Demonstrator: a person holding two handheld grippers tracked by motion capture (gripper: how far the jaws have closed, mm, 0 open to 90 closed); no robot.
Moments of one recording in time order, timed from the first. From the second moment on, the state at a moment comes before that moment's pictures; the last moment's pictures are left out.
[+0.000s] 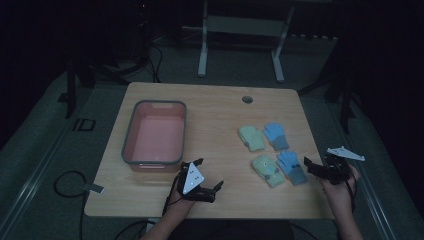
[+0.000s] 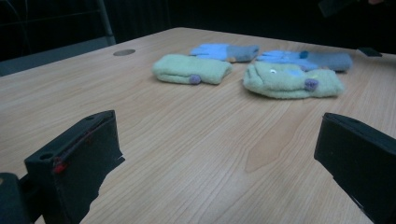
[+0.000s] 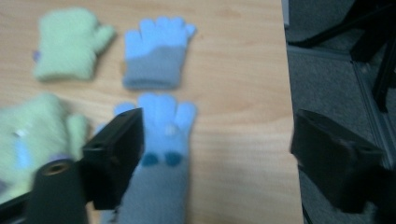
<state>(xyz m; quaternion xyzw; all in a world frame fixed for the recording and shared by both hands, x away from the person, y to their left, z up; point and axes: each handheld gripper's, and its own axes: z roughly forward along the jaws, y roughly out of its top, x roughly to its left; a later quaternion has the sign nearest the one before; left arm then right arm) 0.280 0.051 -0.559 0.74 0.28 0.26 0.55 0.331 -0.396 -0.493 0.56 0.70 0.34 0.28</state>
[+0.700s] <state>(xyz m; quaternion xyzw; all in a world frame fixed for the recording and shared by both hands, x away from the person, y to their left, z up) 0.280 0.053 -0.559 0.74 0.28 0.25 0.56 0.367 -0.373 -0.454 0.53 0.72 0.35 0.27</state>
